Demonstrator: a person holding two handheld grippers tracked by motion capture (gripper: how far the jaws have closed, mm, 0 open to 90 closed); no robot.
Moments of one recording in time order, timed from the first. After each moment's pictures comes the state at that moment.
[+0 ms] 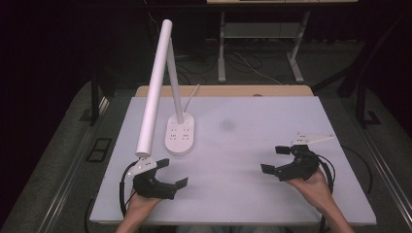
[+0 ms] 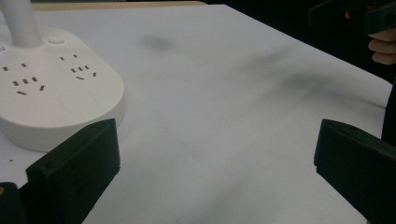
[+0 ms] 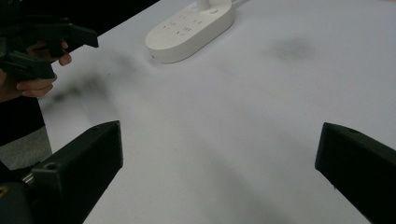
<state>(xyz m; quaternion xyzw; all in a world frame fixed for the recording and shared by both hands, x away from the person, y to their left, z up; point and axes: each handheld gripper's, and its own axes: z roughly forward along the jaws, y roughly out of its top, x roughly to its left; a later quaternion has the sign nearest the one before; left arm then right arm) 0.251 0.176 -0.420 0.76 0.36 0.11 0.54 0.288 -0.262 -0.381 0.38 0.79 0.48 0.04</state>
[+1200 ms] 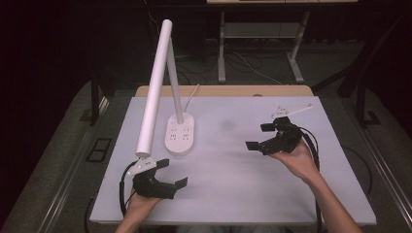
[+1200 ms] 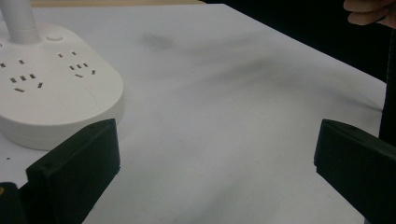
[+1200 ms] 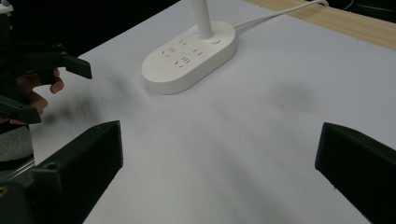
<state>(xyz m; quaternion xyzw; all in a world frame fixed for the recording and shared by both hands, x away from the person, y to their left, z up) 0.252 0.176 -0.421 0.75 0.36 0.10 0.54 0.344 -0.222 -0.342 0.35 0.81 0.46 0.05</state>
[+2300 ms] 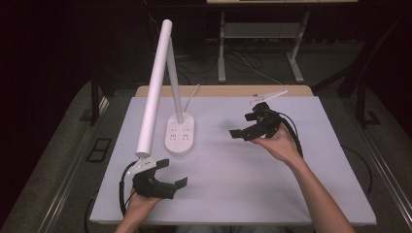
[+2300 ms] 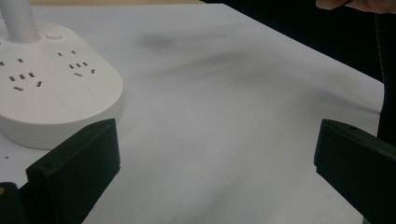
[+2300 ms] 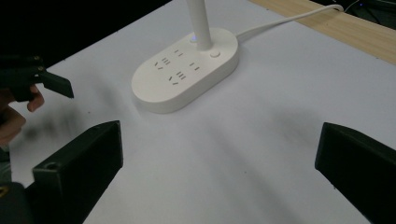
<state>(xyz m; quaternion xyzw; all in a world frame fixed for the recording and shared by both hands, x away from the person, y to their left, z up) 0.253 0.177 -0.421 0.75 0.36 0.09 0.54 0.387 -0.179 -0.337 0.34 0.83 0.44 0.04</state>
